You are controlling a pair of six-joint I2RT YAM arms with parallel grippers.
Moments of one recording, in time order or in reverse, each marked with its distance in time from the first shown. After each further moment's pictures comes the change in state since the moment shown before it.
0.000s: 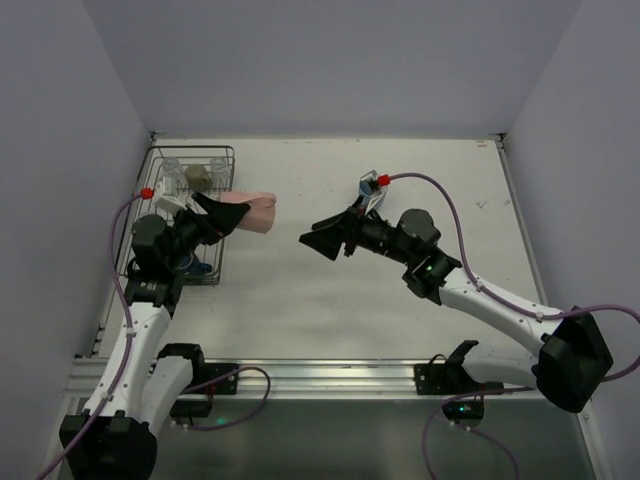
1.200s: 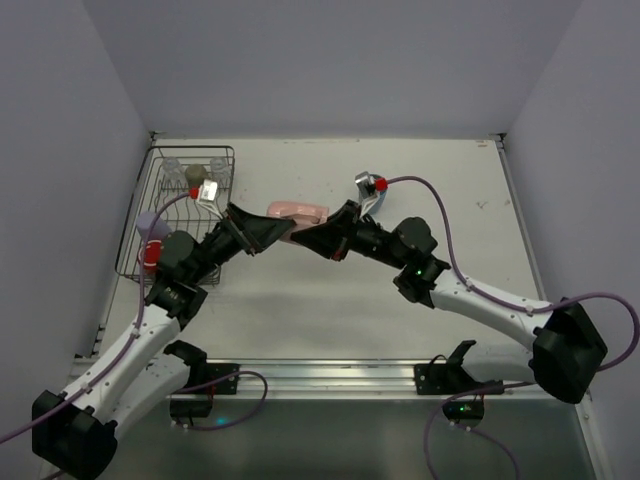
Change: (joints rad) left arm -0.422 -0.002 -0.099 0.417 -0.004 -0.344; right arm 0.077 0.078 0.000 0.252 0.004 0.069
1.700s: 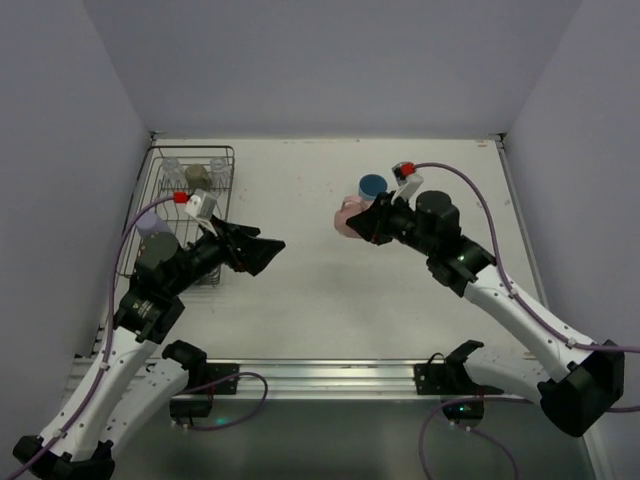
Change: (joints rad) left arm -0.010 -0.162 0.197 -0.578 -0.046 0.586; right arm -0.189 -0.193 0.113 -0.796 0.207 -0.251
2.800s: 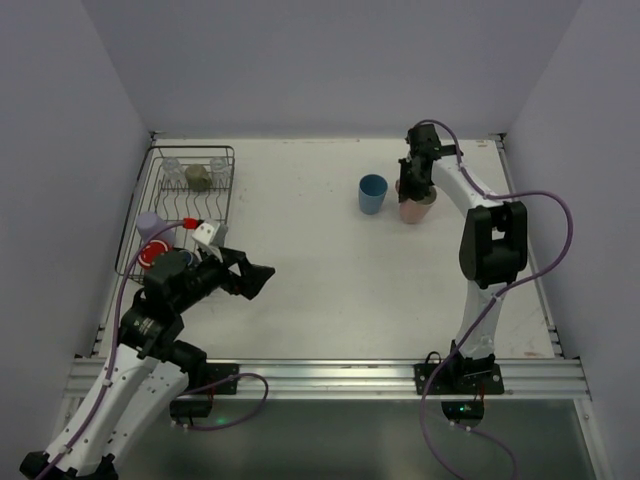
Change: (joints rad) left arm 0.015 -0.149 -0.145 -0.223 -0.081 0.262; right arm -0.449 0.957 0.813 -0.711 0.222 -0.301
